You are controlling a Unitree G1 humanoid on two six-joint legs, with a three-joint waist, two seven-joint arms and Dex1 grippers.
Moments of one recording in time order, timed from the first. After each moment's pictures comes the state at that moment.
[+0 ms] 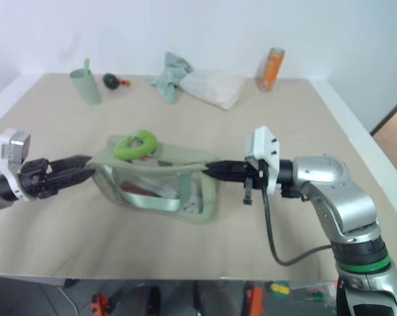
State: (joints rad) left arm -0.29 0.83 0.34 0.01 -0.84 0.70 -1.25; right arm -0.48 -0.76 0.00 -0.35 0.56 0.48 1.09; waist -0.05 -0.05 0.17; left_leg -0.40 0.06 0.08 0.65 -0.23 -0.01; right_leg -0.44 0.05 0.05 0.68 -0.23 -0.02
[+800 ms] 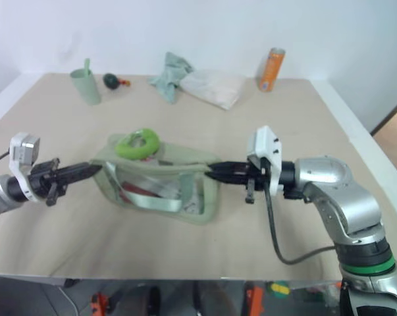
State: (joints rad) left arm -0.32 0.79 0.31 0.04 -0.83 0.70 -1.25; right arm -0.47 -0.79 -0.01 -0.35 0.64 0.59 1.08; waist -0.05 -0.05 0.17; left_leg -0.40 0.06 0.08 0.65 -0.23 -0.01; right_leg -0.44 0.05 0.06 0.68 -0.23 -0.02
